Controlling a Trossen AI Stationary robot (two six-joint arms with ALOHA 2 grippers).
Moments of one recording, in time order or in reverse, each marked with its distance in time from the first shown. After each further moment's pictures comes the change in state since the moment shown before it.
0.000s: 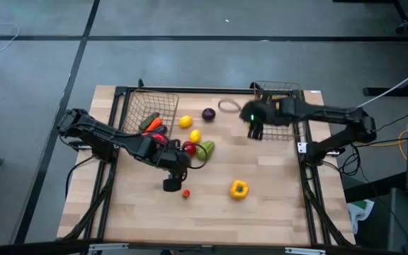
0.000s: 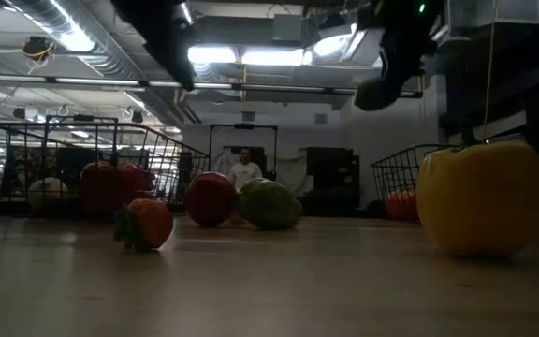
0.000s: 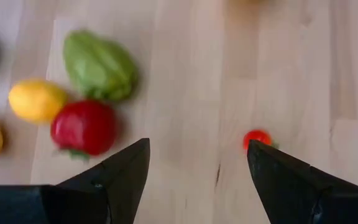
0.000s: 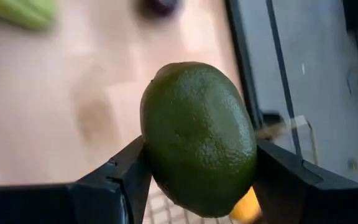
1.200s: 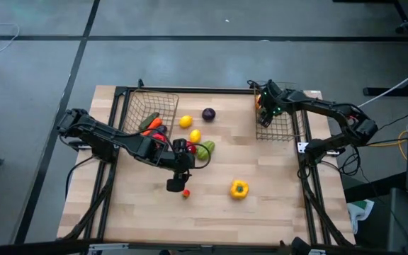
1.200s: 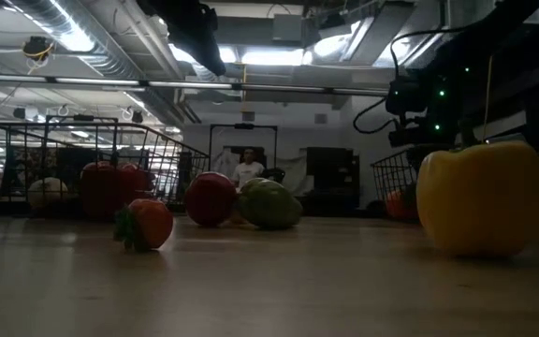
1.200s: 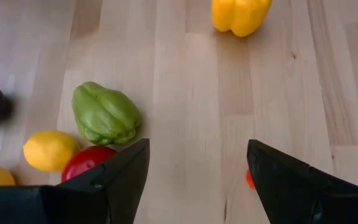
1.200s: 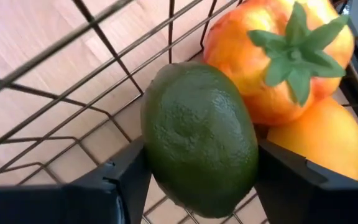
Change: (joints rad) left arm 0.000 0.000 0.000 0.123 -0.042 0.107; right arm -0.650 0.005 -0.550 0.503 -0.311 -0.106
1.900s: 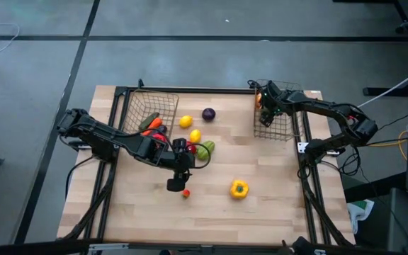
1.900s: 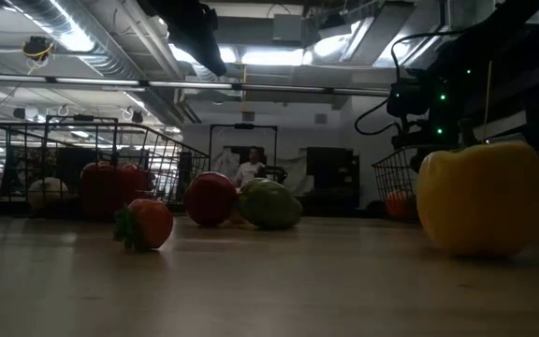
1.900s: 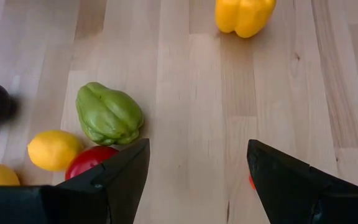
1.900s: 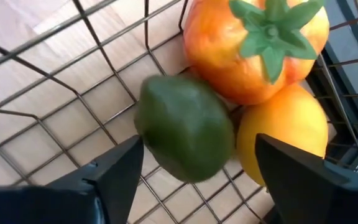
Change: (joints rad) left arm 0.000 0.000 0.000 0.001 -0.013 -0.003; right arm 0.000 0.000 -0.016 0.009 0.115 0.002
